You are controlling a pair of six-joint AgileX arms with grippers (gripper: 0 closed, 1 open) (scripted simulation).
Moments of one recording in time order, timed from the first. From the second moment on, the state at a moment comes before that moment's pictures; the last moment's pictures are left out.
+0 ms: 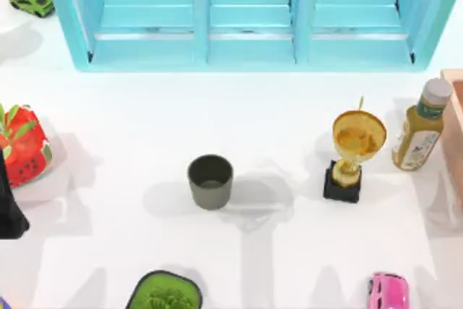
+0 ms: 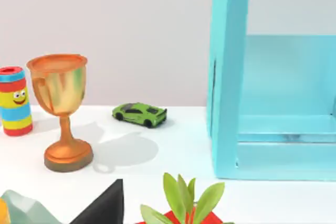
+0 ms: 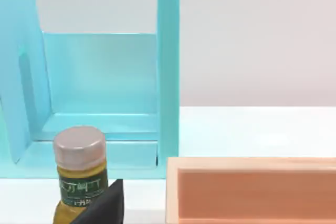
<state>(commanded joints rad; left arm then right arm) 0.00 0.00 0.00 0.00 0.00 0.00 0.00 0.00 0.00 0.00 0.00 0.00</state>
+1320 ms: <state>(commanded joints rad) 0.00 0.00 0.00 0.00 0.00 0.00 0.59 1.66 1.60 -1.09 0.15 0.43</state>
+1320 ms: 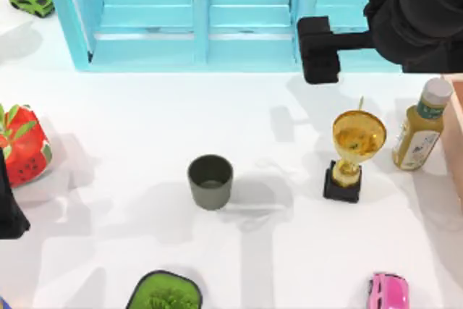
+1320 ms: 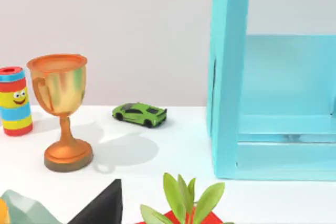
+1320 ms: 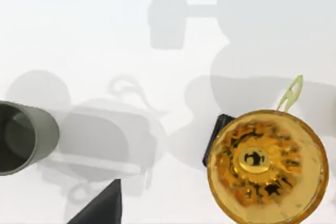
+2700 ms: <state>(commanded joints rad) 0.00 0.00 0.00 0.00 0.00 0.00 0.89 2.67 2.90 -1.74 0.09 0.91</state>
